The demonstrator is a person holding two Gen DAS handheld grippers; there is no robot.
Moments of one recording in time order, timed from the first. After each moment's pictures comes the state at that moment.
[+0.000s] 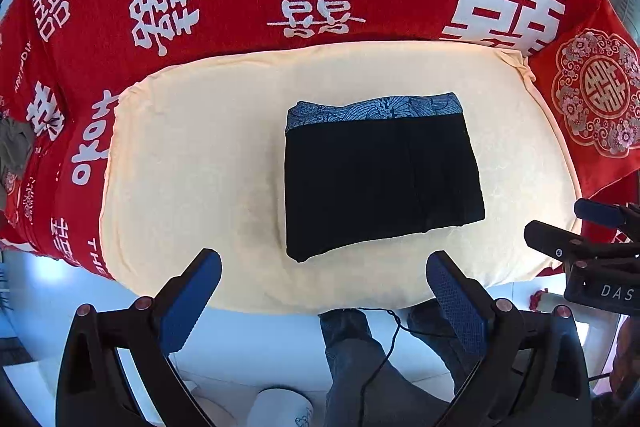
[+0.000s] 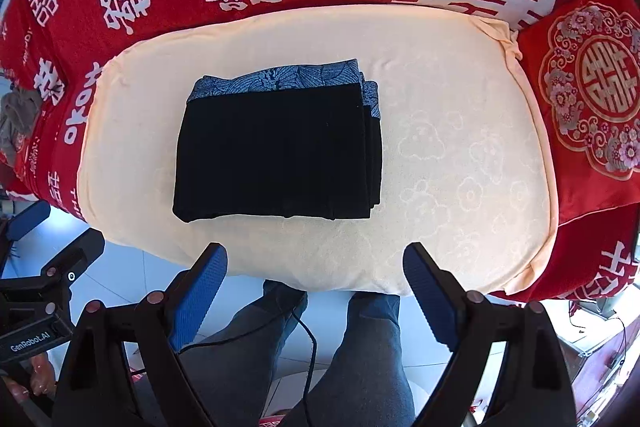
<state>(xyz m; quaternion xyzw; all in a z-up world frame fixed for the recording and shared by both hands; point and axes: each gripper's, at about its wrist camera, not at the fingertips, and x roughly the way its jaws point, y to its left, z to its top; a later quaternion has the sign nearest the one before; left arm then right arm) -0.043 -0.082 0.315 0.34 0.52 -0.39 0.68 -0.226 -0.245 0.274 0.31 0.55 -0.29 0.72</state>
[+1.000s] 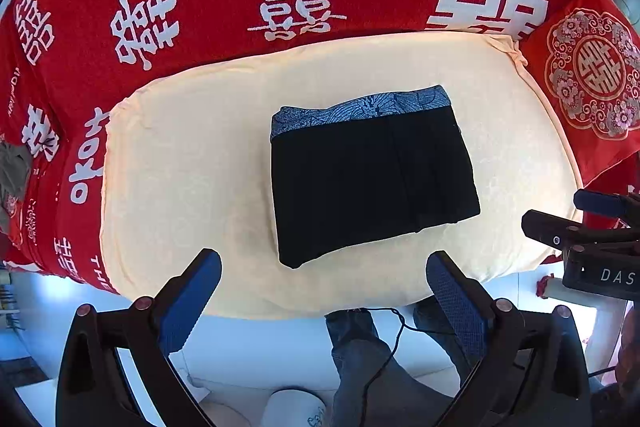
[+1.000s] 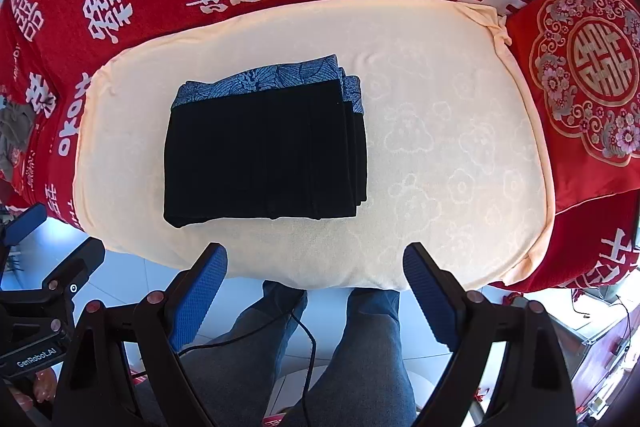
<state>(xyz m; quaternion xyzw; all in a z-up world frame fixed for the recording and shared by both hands) -0.054 -0.099 0.313 0.37 0.51 -0.41 0.66 -0.236 -0.260 0.269 0.34 0.55 -0.31 0.70</state>
